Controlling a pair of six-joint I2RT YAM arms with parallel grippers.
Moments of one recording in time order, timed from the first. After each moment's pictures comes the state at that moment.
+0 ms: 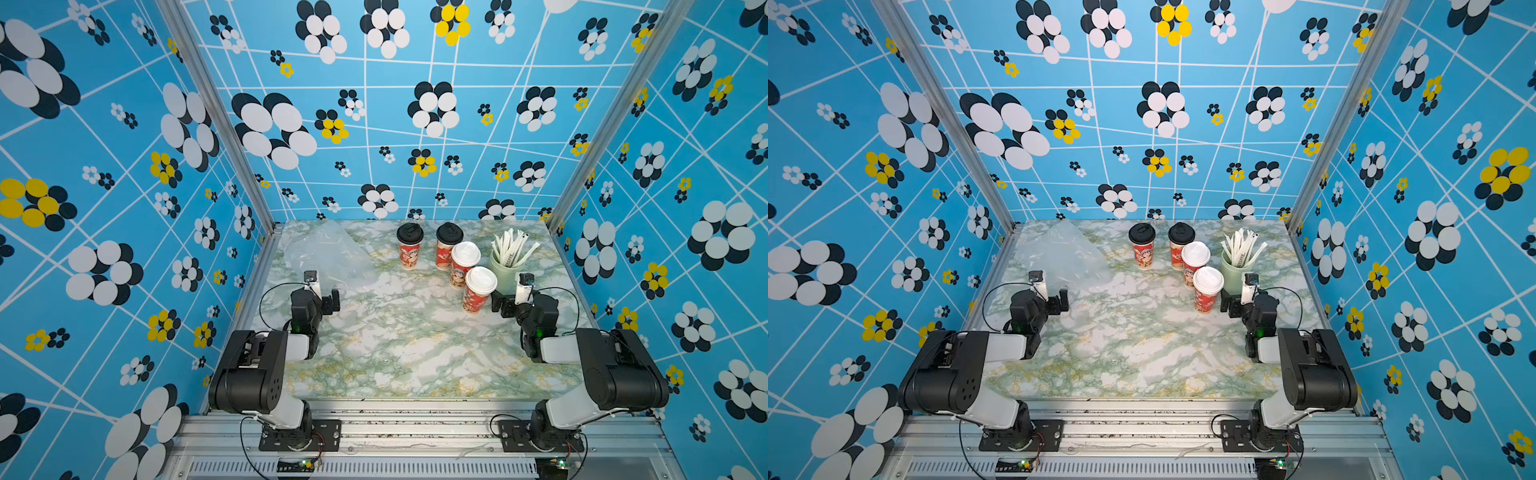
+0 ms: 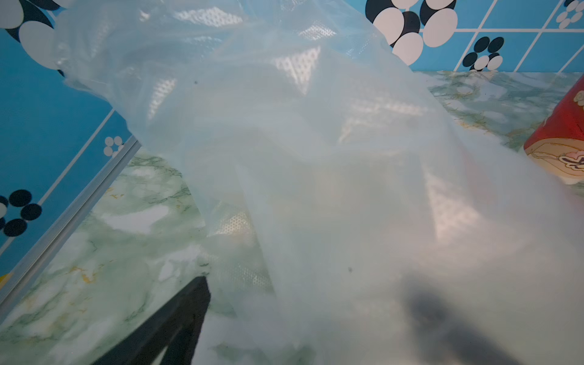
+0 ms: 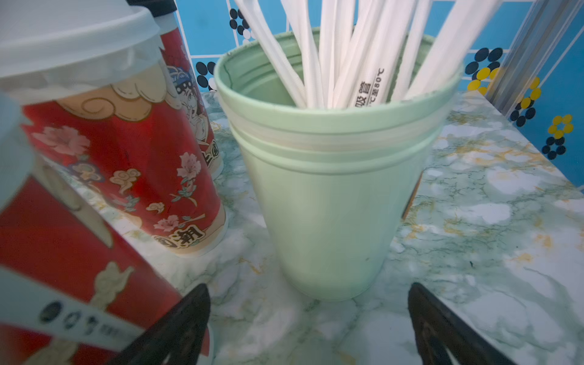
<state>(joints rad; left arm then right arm) -0.02 1.54 0.38 0.81 -0.03 -0.01 -0.03 1.56 0.34 0.92 -0.14 -0.02</state>
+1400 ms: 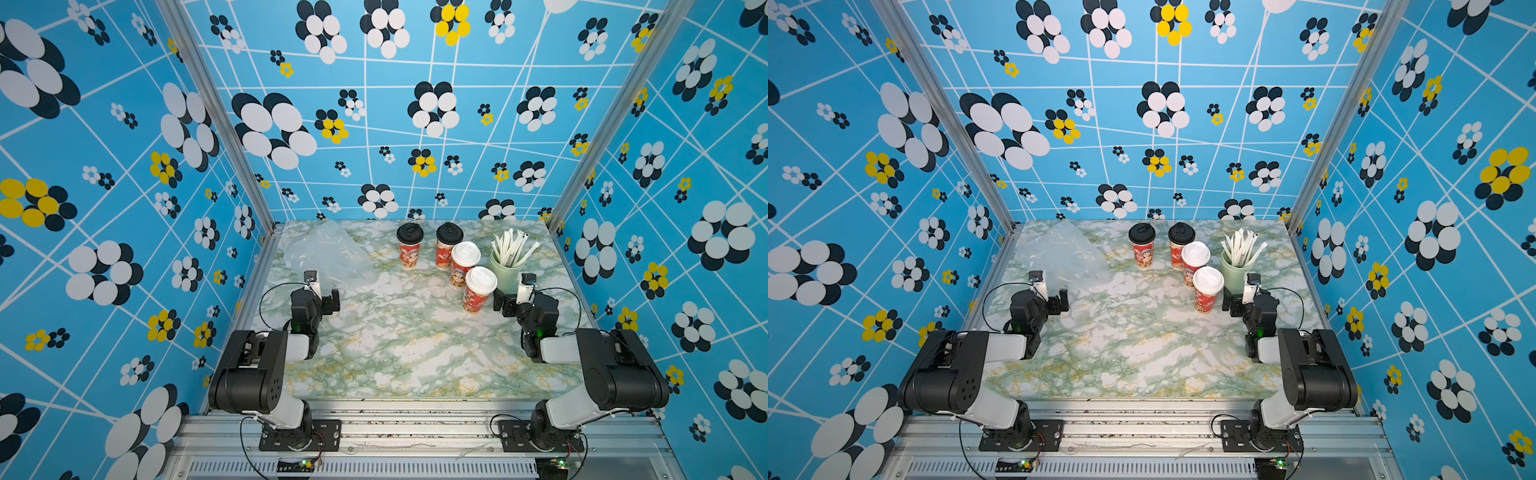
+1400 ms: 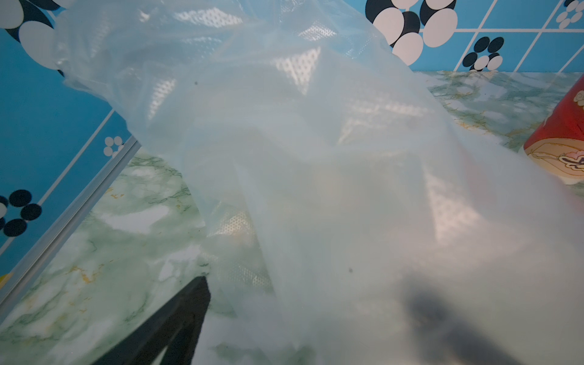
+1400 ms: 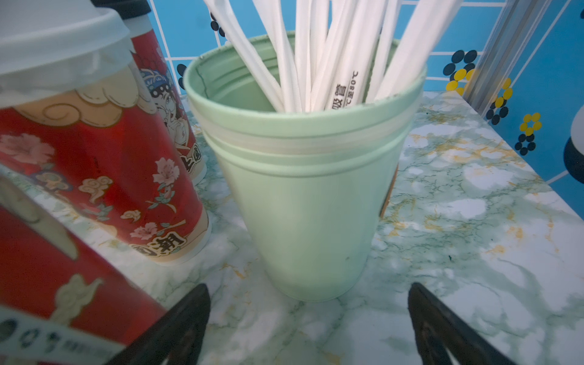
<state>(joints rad) -0.02 1.54 0.38 0.80 -0.03 -0.01 -0.03 1.54 0.32 0.93 -0.06 -0.01</state>
